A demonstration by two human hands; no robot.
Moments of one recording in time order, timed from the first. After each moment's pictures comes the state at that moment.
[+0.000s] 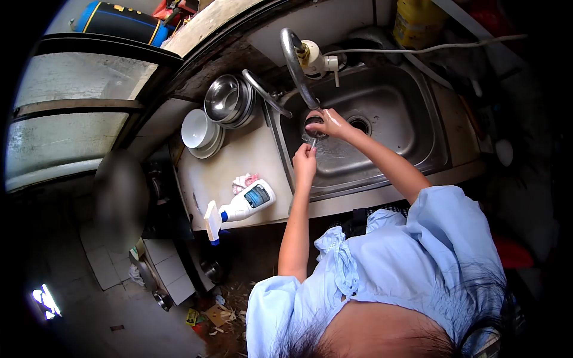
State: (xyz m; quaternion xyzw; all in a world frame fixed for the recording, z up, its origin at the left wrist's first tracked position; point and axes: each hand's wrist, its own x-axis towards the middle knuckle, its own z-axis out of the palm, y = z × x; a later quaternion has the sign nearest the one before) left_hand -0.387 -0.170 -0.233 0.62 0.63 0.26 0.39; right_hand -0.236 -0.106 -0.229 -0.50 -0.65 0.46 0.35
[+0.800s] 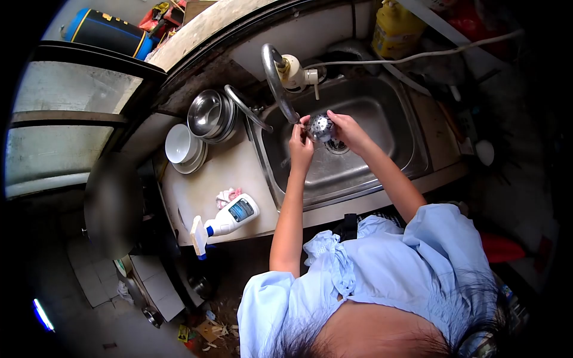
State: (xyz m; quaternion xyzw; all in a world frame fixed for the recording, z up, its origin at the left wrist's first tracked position) left_hand -0.327 -0.137 -0.190 0.66 0.41 0.41 0.48; right_hand -0.176 -0.154 -0.189 -0.40 -0.21 0.72 0.53
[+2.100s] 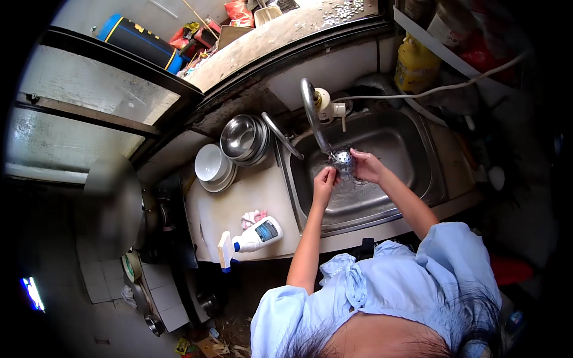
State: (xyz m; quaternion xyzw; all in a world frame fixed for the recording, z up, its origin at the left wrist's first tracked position) left_hand -0.345 -0.144 -0.217 0.56 0.41 0.38 0.61; right_hand -0.176 -0.150 -0.235 -0.19 -0.08 0.84 0.50
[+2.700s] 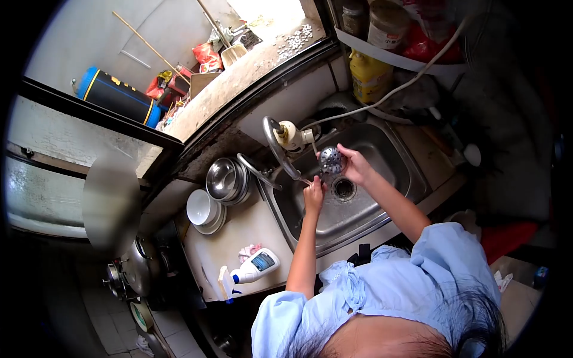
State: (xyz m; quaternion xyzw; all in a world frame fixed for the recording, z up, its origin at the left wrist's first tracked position) left_hand -0.321 -0.119 -0.229 0.74 0.43 0.27 0.44; right_hand -0.151 -0.147 -0.173 -0.19 -0.07 0.75 0.63
